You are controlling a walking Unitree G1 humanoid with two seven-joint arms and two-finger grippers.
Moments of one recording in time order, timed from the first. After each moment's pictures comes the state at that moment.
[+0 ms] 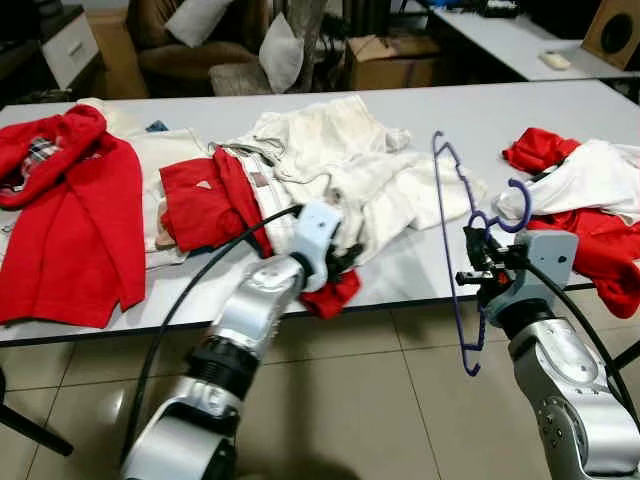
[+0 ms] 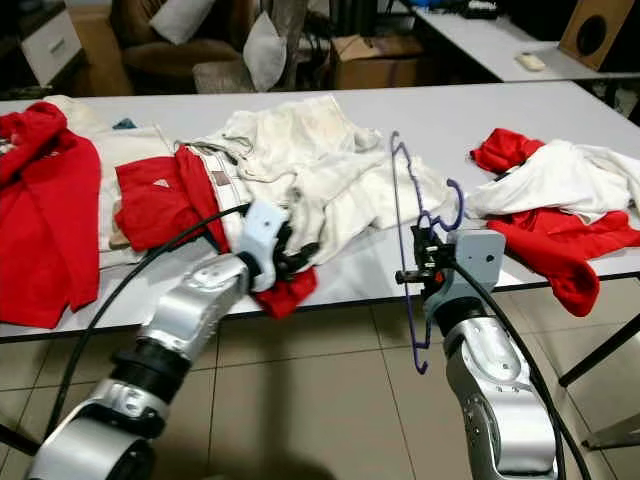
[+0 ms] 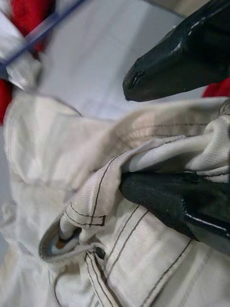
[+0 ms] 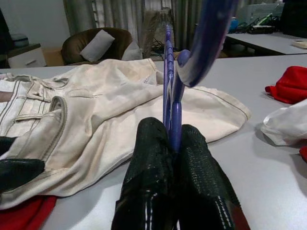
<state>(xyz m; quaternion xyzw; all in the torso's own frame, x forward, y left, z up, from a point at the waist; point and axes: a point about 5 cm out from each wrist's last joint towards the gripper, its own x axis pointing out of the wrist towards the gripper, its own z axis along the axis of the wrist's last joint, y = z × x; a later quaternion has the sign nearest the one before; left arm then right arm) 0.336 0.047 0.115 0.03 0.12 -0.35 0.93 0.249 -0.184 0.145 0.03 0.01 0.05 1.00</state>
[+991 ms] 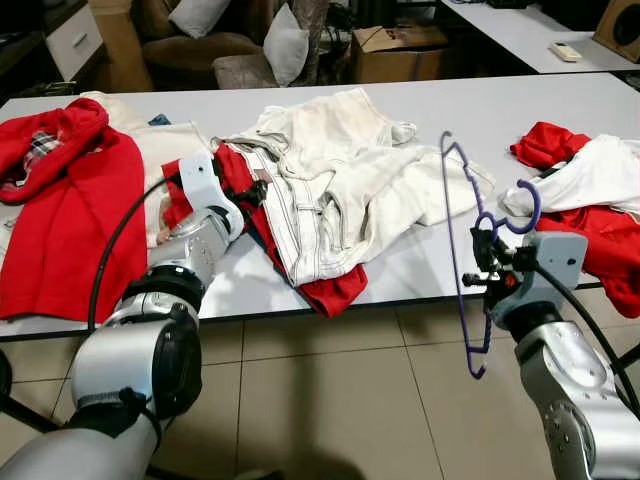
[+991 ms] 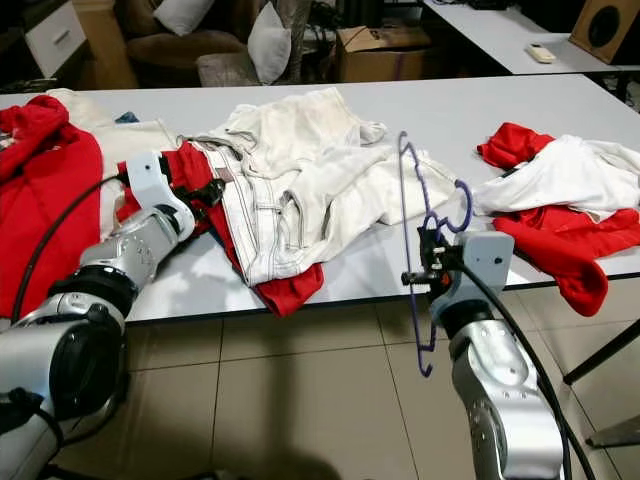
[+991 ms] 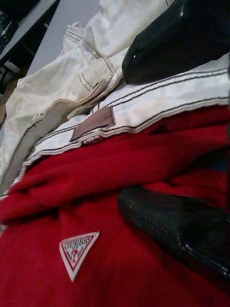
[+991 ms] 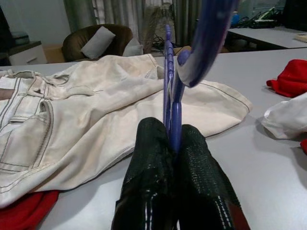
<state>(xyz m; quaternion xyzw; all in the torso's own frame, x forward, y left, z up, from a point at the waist) 0.395 0.170 0.136 -0.20 0.15 -0.03 0.97 0.244 -0.186 0.147 0.03 0.02 0.05 1.00</state>
